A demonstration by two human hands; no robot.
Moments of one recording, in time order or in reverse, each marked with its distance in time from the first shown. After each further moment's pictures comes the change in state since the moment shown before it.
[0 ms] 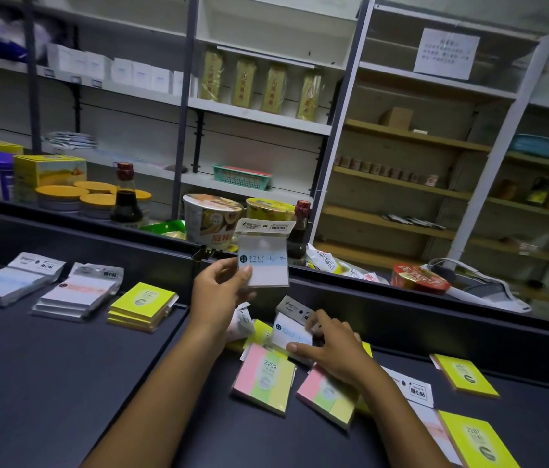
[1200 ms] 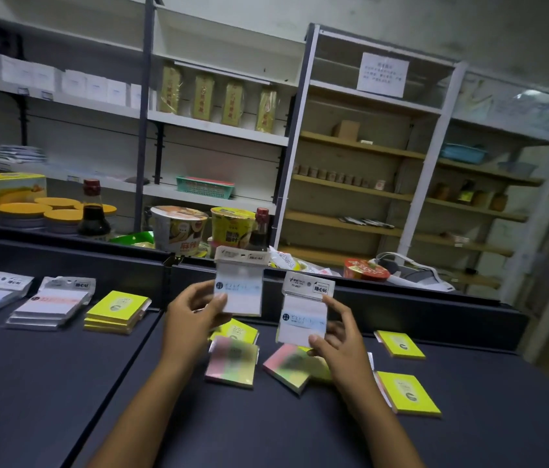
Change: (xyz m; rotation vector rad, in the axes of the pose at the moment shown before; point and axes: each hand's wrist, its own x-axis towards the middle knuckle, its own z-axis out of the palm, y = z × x) left_hand -0.057 -0.006 -0.014 0.191 -0.108 0.108; right_hand -0.111 -0.006 -0.035 0.881 0.390 0.021
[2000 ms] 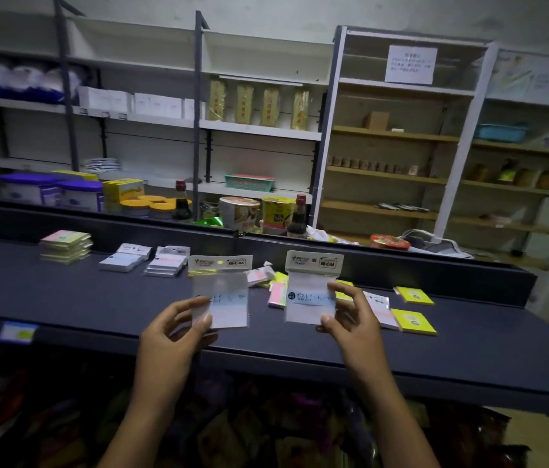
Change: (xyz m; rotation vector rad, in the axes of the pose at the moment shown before) left_hand -0.239 0.119 -0.128 0.045 0.131 0.087; right_hand -0.193 -0.107 0.026 0.155 -0.038 -0.106
